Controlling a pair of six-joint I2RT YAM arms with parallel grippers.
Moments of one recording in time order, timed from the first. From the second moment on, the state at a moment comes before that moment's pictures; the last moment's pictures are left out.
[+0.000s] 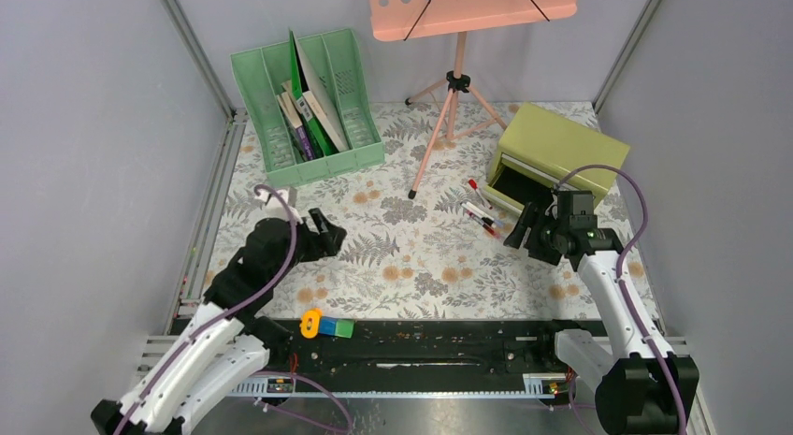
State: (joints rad) left arm -0.53 0.63 0.61 -0.45 -0.09 -0.62; right arm 0.02 0.97 0.72 -0.72 -0.21 0.43
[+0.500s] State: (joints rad) left arm -0.53 0.32 0.41 -0.45 -0.30 -0.64; right arm 0.09 0.99 0.71 -0.73 -0.32 0.43
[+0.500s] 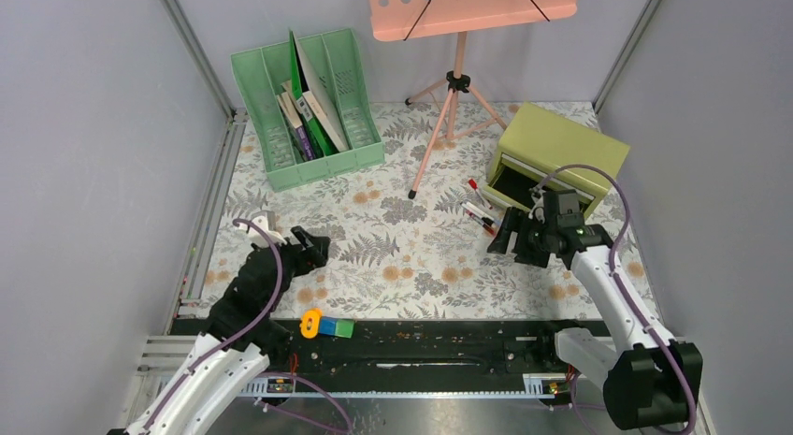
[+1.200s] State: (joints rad) left arm -0.53 0.40 0.31 -0.28 -0.41 -0.71; right arm 0.28 1.38 0.89 -0.72 0.04 0.36
